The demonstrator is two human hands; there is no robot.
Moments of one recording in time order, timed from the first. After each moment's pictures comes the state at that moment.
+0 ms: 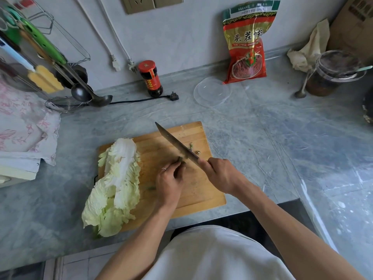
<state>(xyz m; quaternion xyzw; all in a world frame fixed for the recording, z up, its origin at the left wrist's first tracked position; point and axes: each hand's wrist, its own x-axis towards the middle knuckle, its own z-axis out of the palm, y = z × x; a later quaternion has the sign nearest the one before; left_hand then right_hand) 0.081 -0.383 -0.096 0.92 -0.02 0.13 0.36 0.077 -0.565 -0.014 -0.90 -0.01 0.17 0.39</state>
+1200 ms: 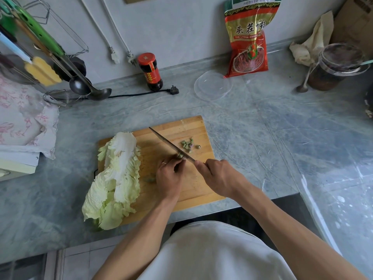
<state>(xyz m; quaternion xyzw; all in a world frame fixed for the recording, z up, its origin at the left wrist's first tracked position) 0.082 -0.382 -0.107 0.92 0.00 0.12 0.37 0.057 -0.555 -0.005 -0.91 -0.02 0.18 0.36</state>
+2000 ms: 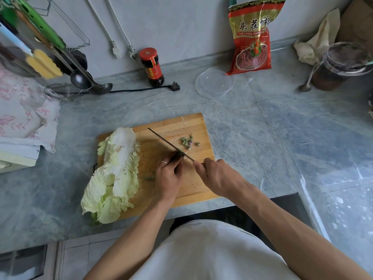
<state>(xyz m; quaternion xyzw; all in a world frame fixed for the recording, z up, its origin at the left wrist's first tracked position) 0.072 -0.377 -0.104 0.93 -0.07 0.14 0.33 0.053 -0.556 -0.008 -0.93 -0.04 0.19 0.32</state>
